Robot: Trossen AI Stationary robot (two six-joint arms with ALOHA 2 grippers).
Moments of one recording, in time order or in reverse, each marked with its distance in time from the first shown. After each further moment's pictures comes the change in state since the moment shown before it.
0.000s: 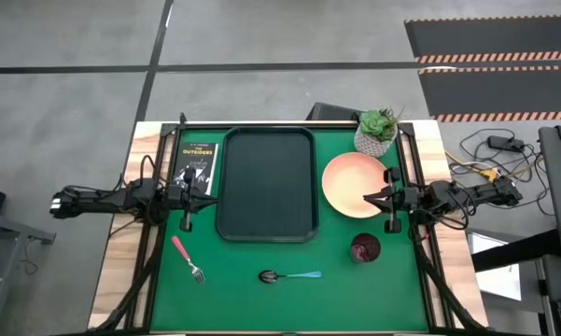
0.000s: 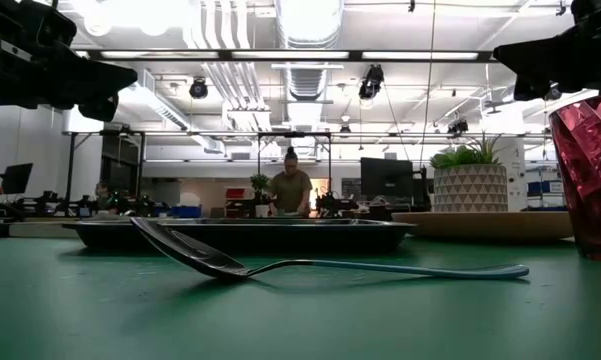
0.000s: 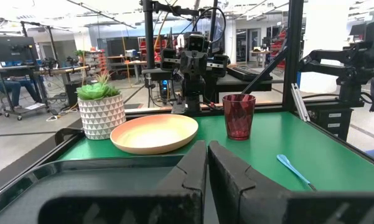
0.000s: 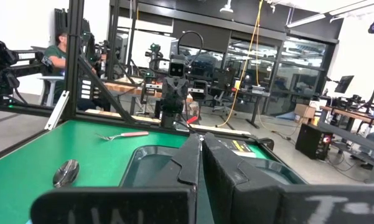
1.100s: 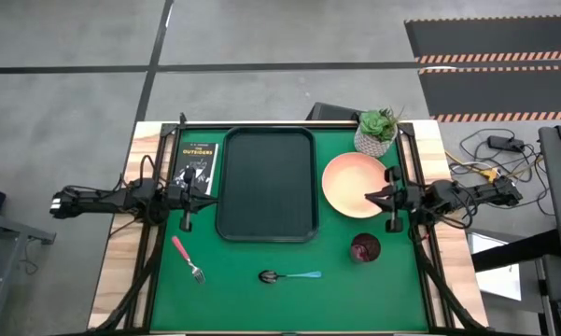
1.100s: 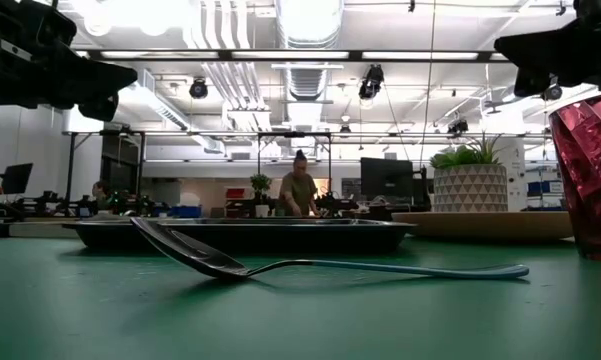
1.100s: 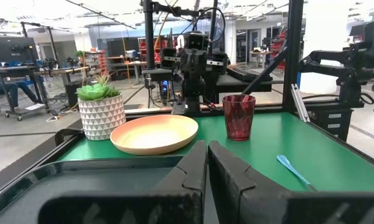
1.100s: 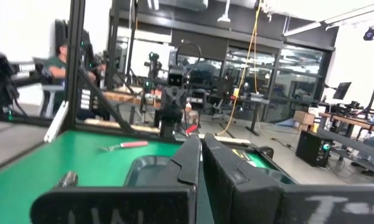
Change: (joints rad) left arm 0.000 0.000 0.000 0.015 0.000 -0.013; right arm 0.000 0.000 0.000 0.055 -0.001 0.016
